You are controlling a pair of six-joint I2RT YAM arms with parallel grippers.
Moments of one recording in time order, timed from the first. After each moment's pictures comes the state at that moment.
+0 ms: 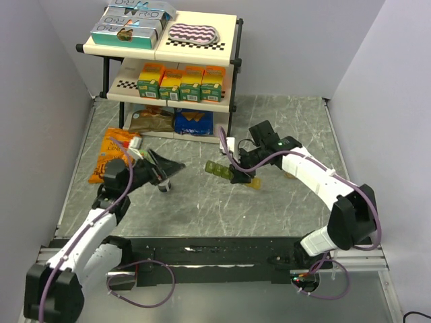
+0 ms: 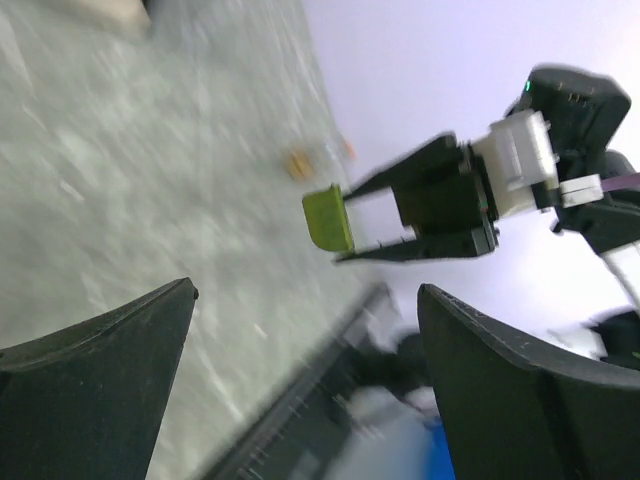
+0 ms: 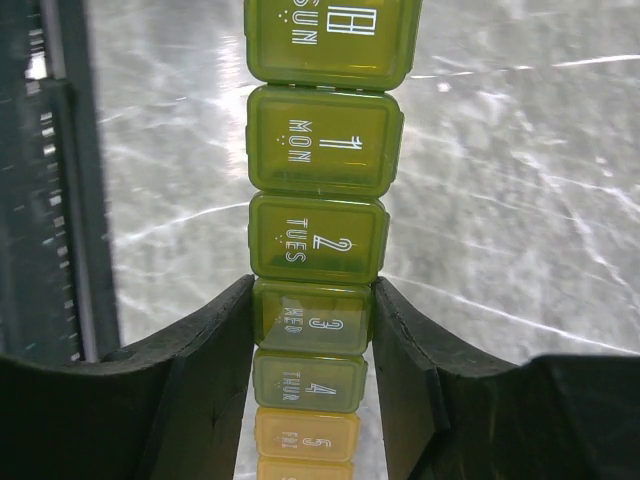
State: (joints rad) left arm -0.20 0.82 0.43 0.28 0.63 -0.98; right arm 0.50 1.47 1.18 -0.72 -0.66 -0.75
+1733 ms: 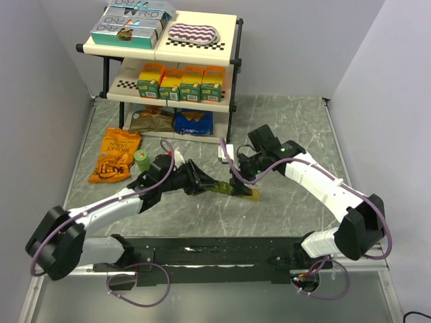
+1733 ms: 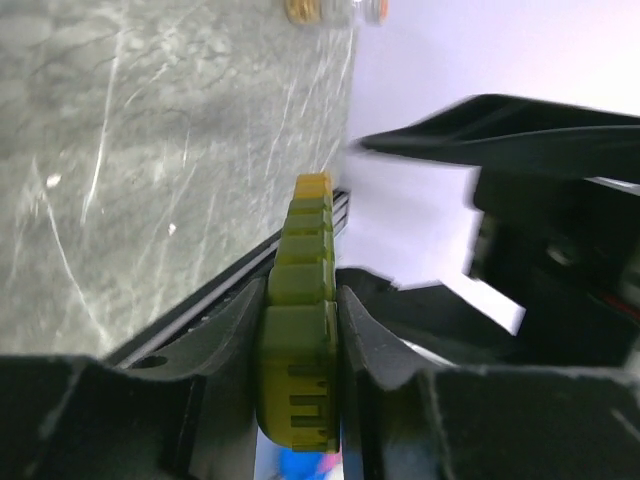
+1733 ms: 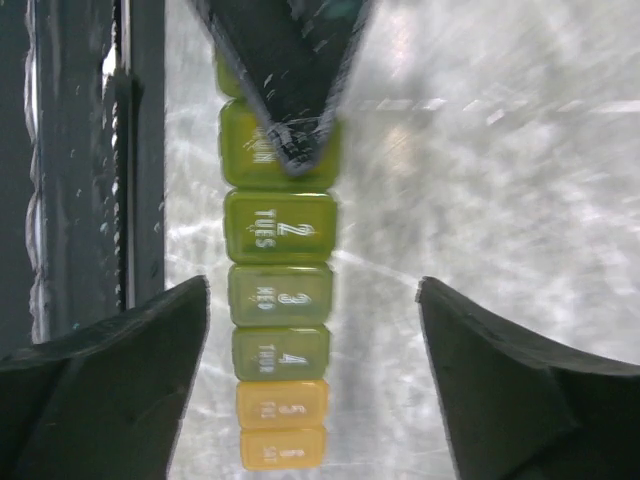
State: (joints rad) left arm -0.67 1.23 0.60 0.25 0.44 -1.30; right arm 0.57 1.37 1.14 -0.80 -0.69 -0.78
